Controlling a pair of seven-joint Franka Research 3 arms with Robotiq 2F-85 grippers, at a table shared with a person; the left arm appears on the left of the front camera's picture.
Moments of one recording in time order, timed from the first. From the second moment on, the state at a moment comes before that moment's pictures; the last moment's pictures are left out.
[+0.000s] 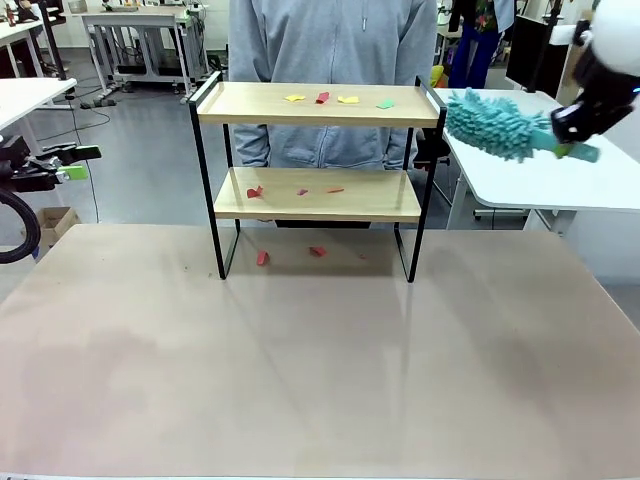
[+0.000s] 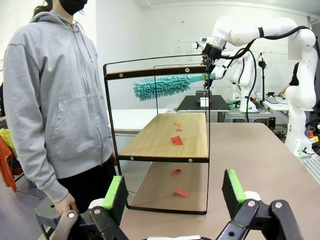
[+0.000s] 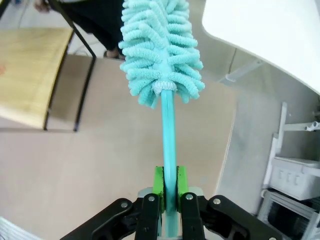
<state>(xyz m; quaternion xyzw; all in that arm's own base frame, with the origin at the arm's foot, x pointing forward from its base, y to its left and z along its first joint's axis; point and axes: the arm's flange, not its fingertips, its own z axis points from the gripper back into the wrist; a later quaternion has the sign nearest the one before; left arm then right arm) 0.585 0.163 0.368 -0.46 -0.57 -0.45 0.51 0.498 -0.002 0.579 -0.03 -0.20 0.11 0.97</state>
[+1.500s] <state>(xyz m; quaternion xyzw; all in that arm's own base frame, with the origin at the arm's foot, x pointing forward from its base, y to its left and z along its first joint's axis) 0.585 0.163 0.368 -0.46 -0.57 -0.45 0.51 0.342 0.043 0.568 -0.03 0.06 0.62 0.78</state>
